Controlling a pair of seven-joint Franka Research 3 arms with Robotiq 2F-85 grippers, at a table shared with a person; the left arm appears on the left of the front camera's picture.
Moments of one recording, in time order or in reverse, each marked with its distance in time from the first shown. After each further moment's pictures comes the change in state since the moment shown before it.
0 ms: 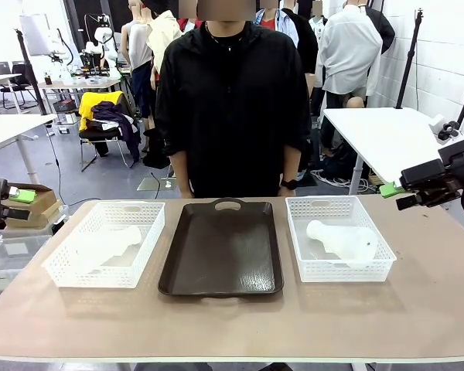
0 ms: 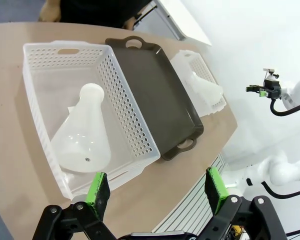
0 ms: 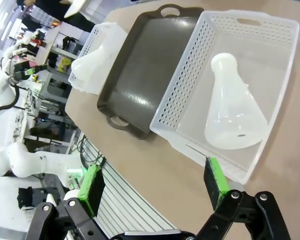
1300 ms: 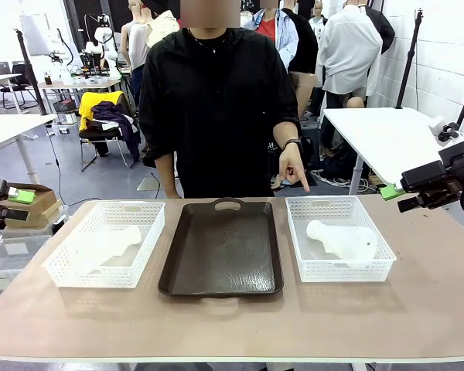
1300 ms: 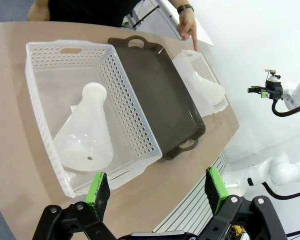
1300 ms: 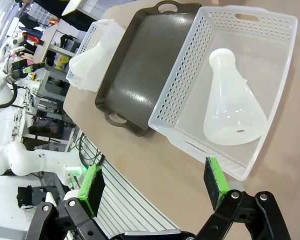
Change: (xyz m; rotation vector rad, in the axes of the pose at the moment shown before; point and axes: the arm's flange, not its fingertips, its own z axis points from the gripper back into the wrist) left arm 0.000 0.001 0.001 0.009 0.001 0.002; right arm -0.002 0.000 0.000 -0.006 0.014 -0.004
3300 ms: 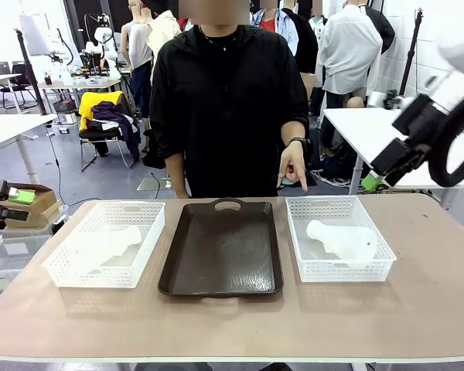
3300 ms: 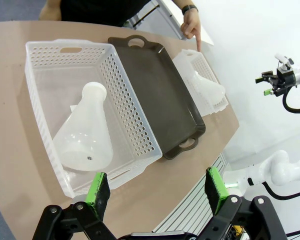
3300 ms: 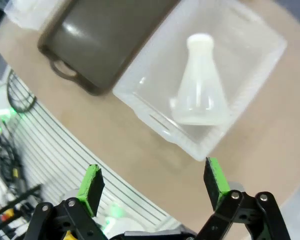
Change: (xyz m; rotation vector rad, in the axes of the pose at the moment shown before) left arm 0.000 0.000 -0.001 0.000 0.003 0.000; right arm 0.089 0.103 -0.032 -0.398 0.433 0.325
